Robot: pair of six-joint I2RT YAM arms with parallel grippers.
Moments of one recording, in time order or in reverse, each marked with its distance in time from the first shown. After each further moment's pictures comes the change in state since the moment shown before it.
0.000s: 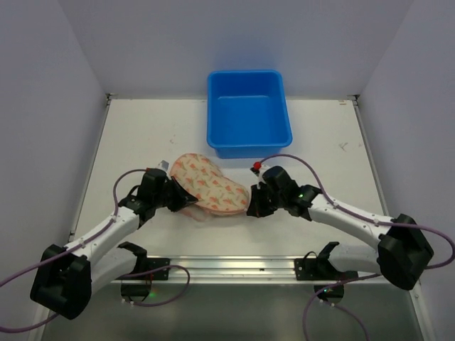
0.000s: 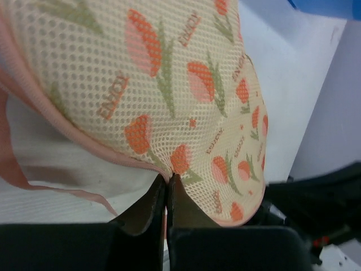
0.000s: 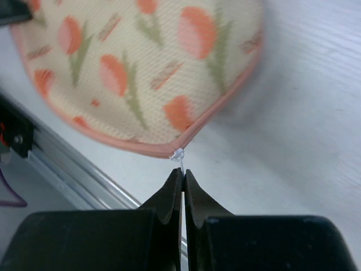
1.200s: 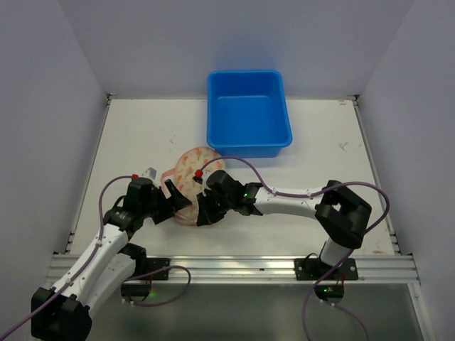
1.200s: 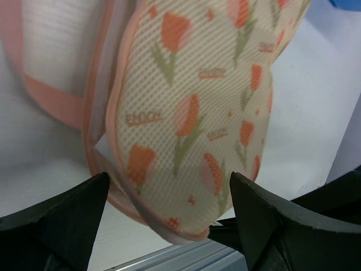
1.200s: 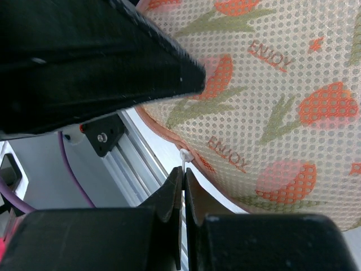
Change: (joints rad) left arm 0.098 -0.274 0.000 -0.312 -0.008 0.183; right arm 0.244 0.475 0.333 0.220 -0.098 0.086
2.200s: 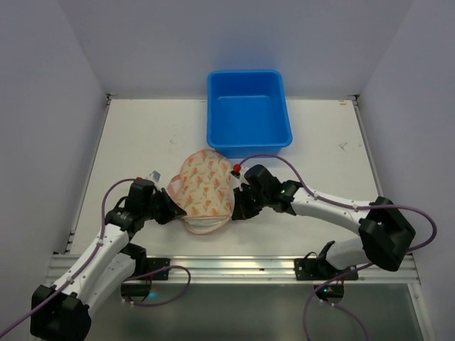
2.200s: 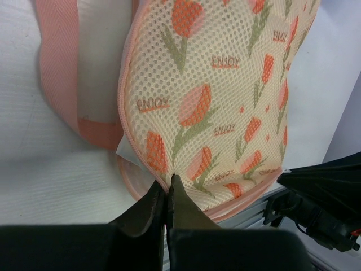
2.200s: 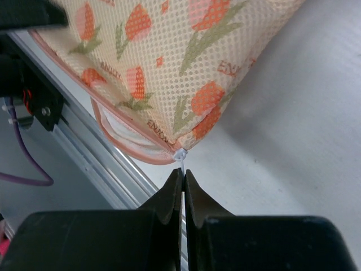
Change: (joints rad) left arm -0.008 0.000 -0.050 -0.003 0.068 -0.024; right arm -0.220 -0.323 -0.235 -0.184 0.011 -0.100
